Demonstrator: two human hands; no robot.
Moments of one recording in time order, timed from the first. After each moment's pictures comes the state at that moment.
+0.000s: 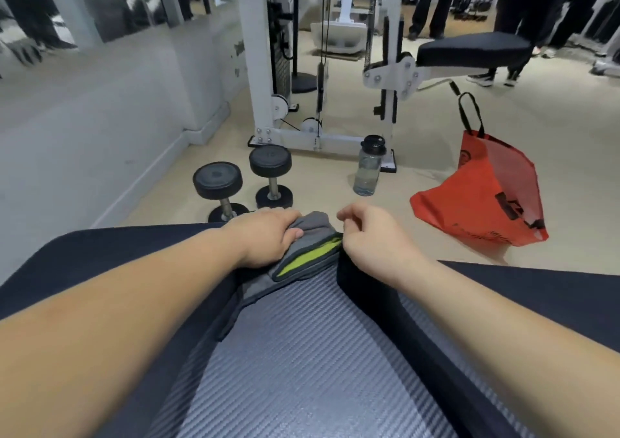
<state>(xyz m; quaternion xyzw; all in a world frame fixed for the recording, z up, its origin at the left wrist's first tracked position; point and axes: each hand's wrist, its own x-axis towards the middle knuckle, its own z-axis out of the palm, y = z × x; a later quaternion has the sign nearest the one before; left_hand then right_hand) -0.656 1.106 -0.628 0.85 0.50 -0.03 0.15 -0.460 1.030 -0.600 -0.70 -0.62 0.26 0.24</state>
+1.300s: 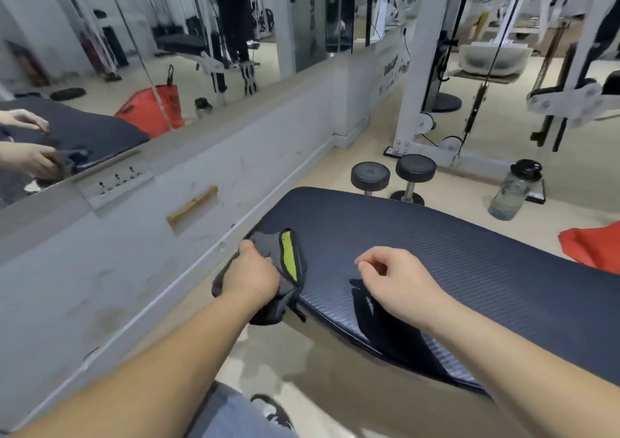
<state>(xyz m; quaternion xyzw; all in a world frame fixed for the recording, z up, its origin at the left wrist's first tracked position) -0.906 0.852 -0.628 0.40 0.86 0.24 0.22 -0.663 0.875 -0.590 -0.54 -0.74 0.34 0.20</state>
